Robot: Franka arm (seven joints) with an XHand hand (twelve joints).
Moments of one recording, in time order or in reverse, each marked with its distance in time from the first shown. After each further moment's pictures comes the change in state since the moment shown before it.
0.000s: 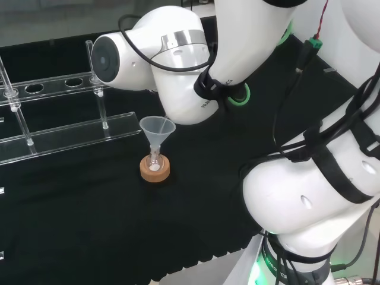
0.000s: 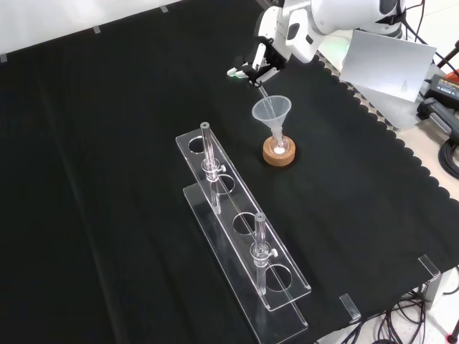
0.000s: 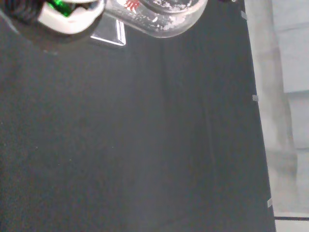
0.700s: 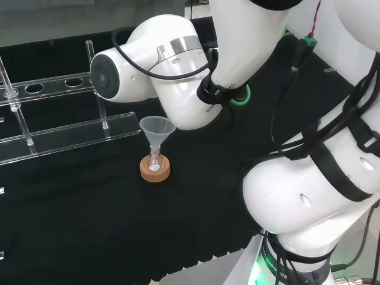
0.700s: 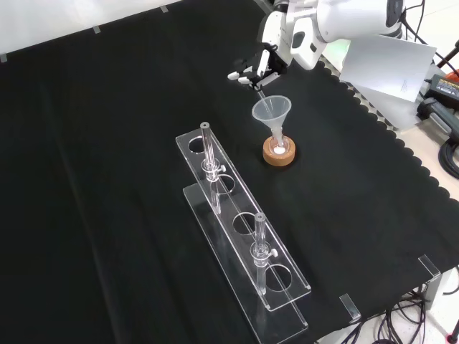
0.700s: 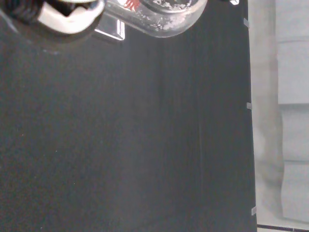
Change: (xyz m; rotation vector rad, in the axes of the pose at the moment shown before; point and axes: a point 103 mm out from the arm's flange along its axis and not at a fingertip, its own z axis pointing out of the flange) arm 0.001 0.006 -0.001 0.005 -0.086 -0.044
